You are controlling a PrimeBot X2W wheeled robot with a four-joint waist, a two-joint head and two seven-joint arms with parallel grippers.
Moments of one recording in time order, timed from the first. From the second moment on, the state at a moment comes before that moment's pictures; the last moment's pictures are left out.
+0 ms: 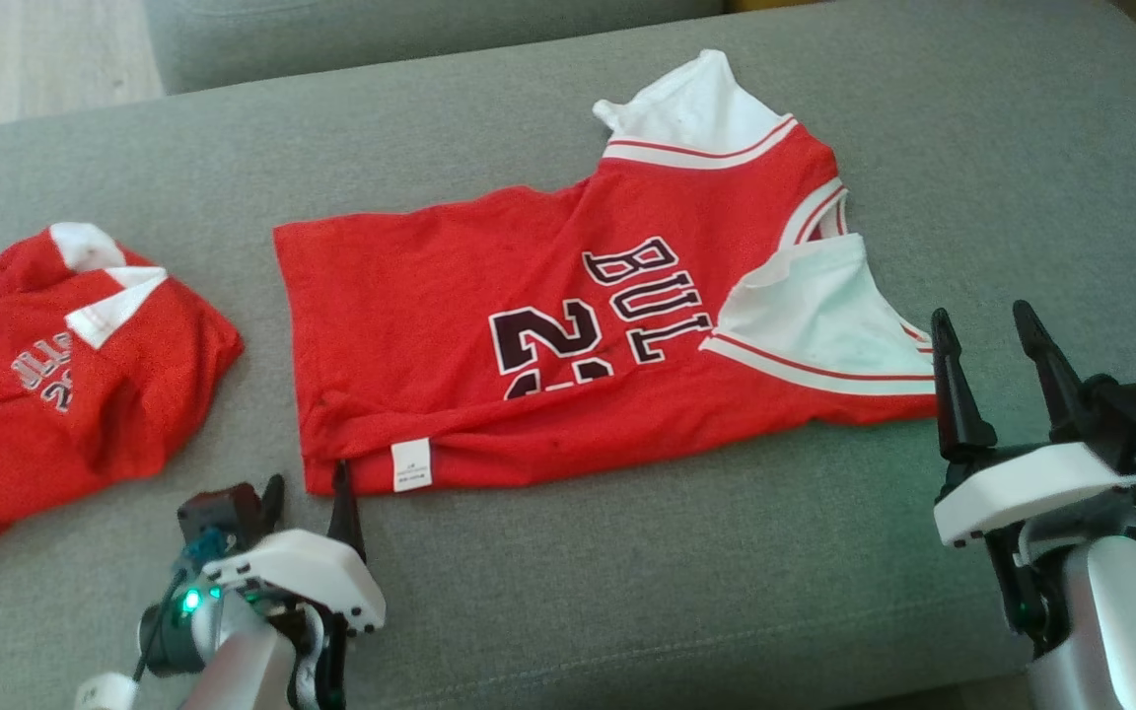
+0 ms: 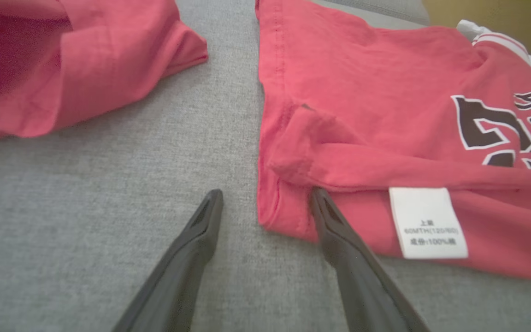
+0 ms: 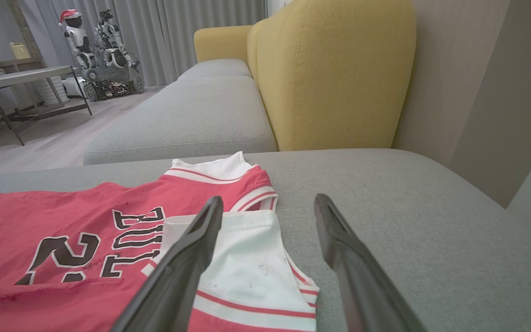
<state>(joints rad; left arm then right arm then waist) -0.24 0.06 -0.27 0.70 -0.42 0.14 -0.25 -0.15 -0.10 -0.01 0.18 0.13 0.13 -0.04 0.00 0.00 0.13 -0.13</state>
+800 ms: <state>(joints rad) -0.26 0.06 -0.27 0.55 -0.41 0.11 -0.25 -0.22 -0.07 -0.17 0.42 0.12 0.13 0.08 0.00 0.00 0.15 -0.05</state>
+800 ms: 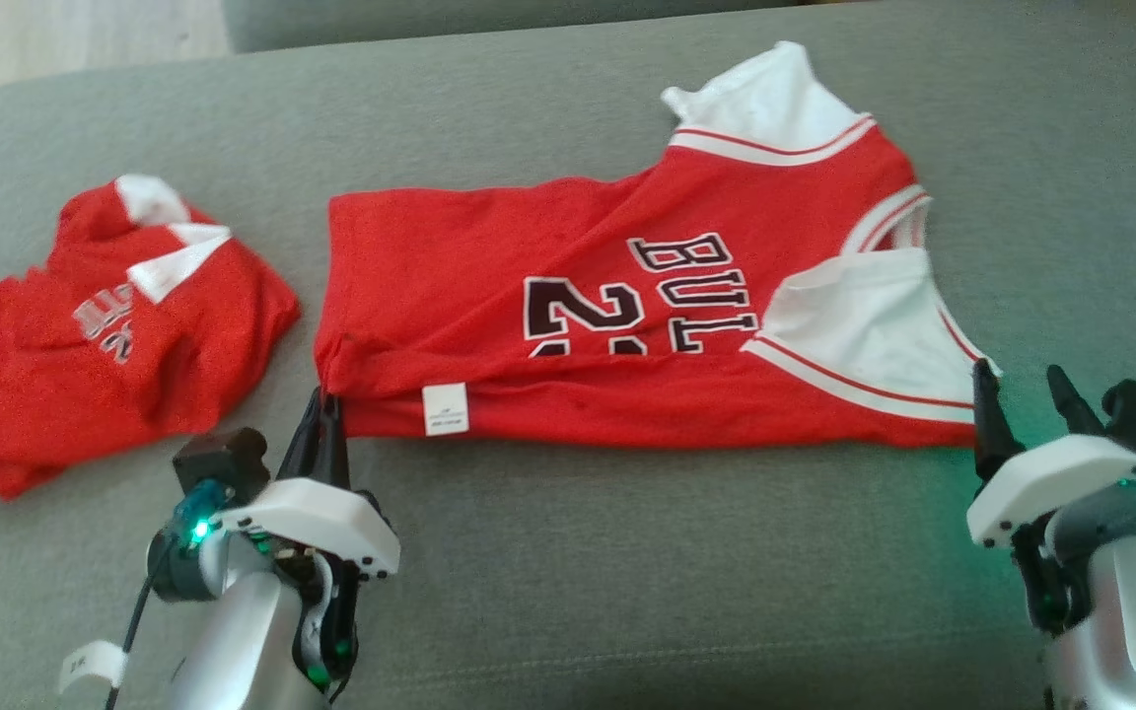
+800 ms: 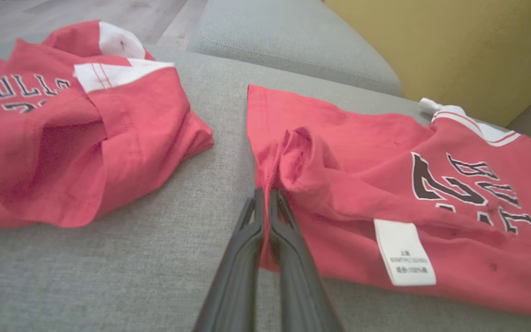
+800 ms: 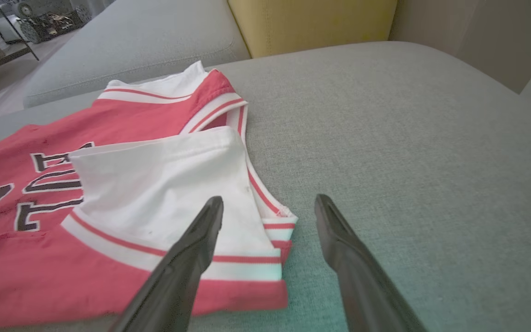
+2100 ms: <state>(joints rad) -0.11 0.09 -0.37 0.54 -0.36 0.11 -0.19 -0.30 -0.20 -0.10 0.69 0.17 0.13 0.22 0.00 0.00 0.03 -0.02</state>
